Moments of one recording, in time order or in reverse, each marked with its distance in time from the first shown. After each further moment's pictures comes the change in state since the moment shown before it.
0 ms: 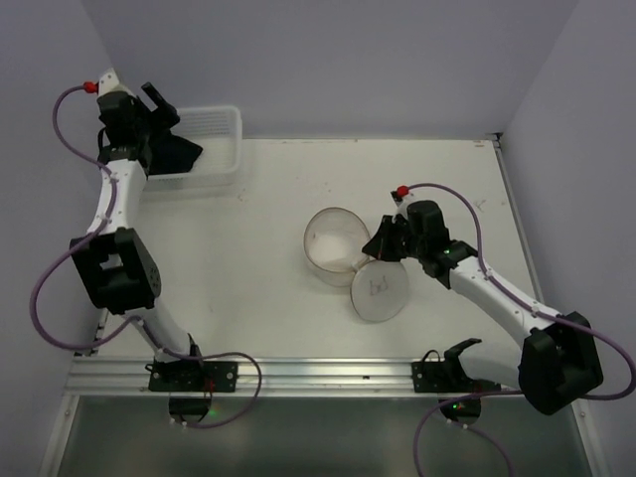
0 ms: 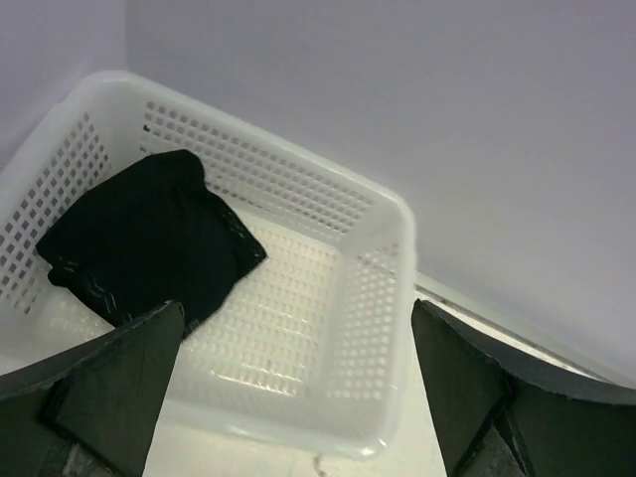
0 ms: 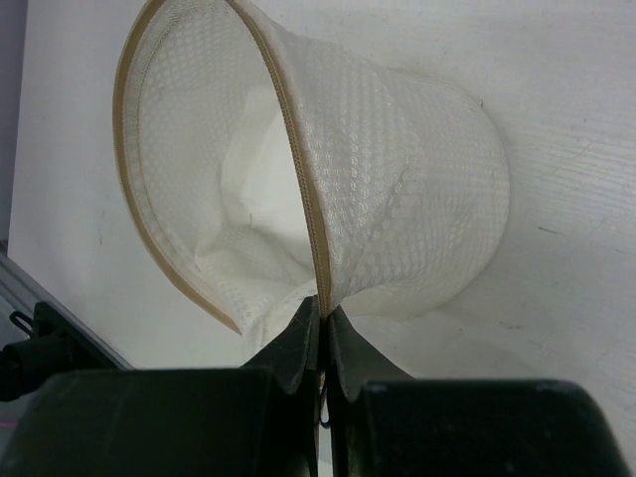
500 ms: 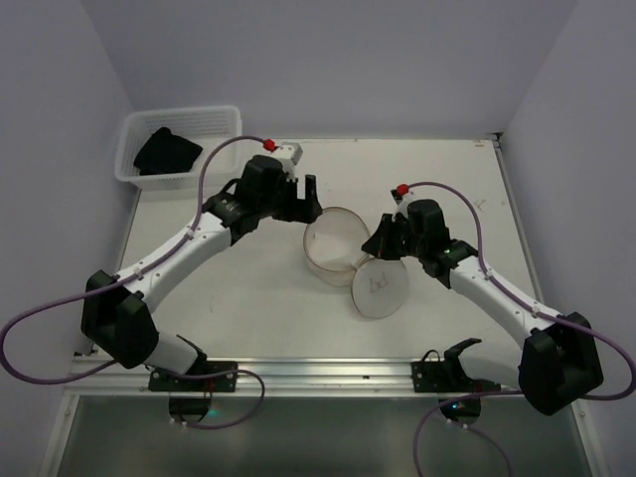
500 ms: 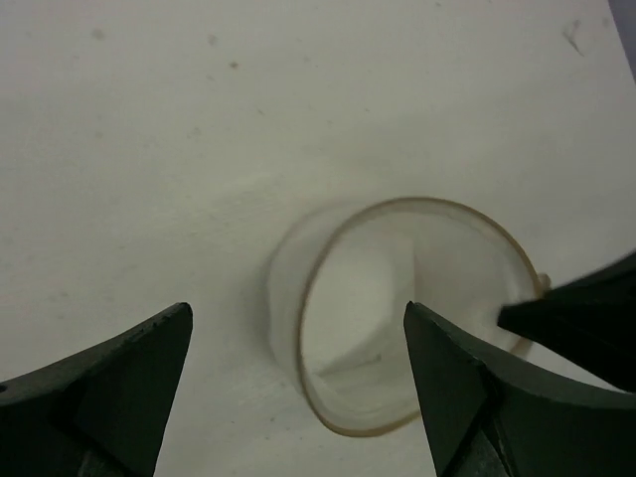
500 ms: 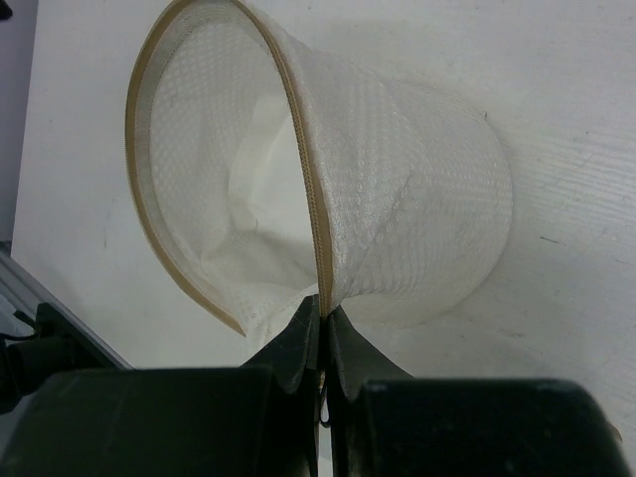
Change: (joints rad) left arm -0.737 -0.388 -0.382 -0.286 -0.045 0.065; right arm 0.000 -0.006 0.007 0.006 0.000 -0.009
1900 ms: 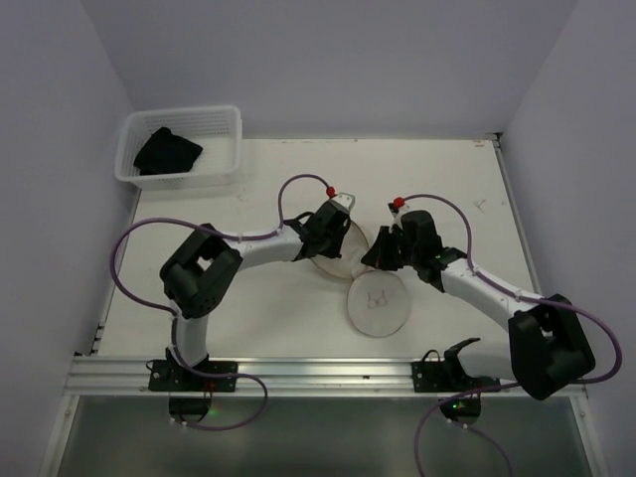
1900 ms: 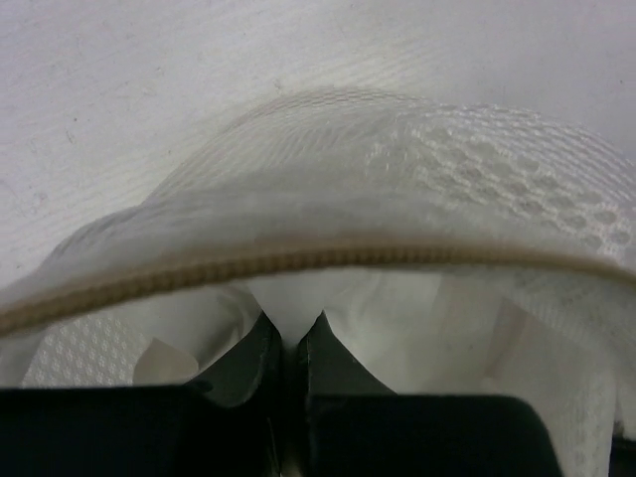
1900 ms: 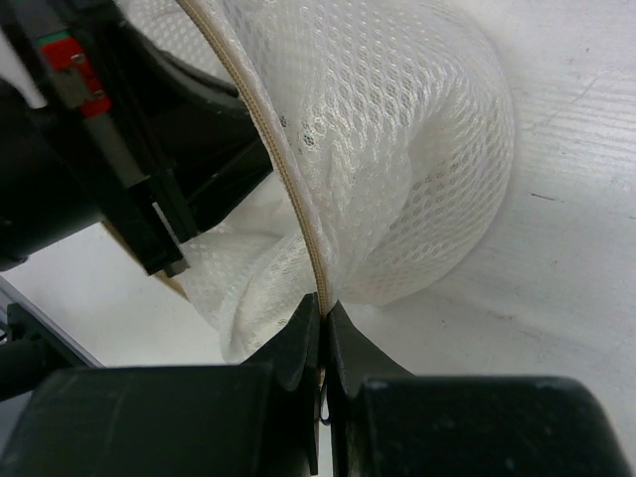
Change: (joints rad) left arm -0.331 0.491 0.005 0.195 -0.178 -0.027; right arm 0.000 0.085 -0.105 0.108 0.001 0.043
